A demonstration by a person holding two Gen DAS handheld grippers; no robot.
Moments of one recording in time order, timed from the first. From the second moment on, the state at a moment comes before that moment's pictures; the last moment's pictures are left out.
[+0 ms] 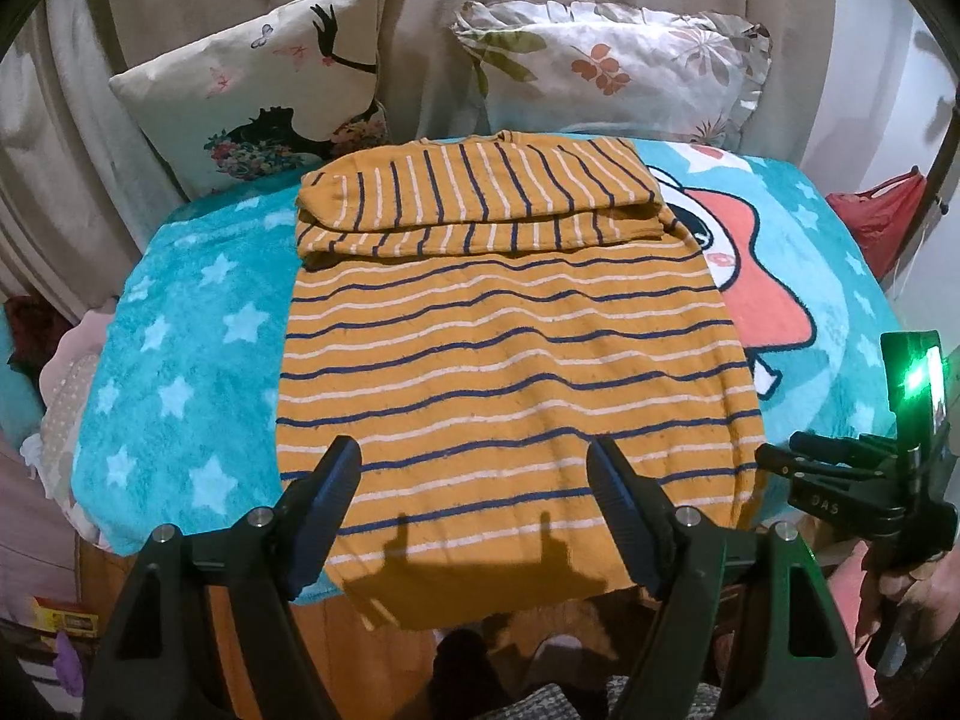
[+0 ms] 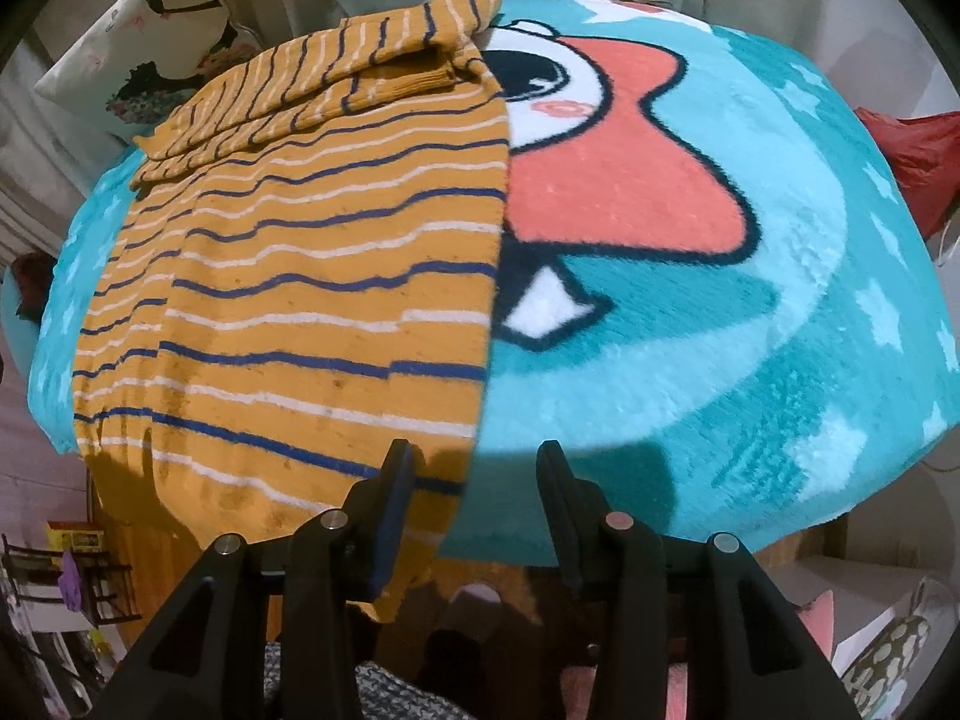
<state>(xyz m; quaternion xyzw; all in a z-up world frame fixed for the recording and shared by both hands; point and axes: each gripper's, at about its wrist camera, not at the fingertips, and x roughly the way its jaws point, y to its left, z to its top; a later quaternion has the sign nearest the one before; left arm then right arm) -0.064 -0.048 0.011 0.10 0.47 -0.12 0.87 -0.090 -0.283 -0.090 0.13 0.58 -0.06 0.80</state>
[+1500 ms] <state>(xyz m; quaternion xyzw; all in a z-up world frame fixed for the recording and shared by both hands) 0.016 0.094 -0.105 -0.14 0.57 -0.18 0.79 -0.066 -0.294 -0.113 0.35 0.54 0.02 0.77</state>
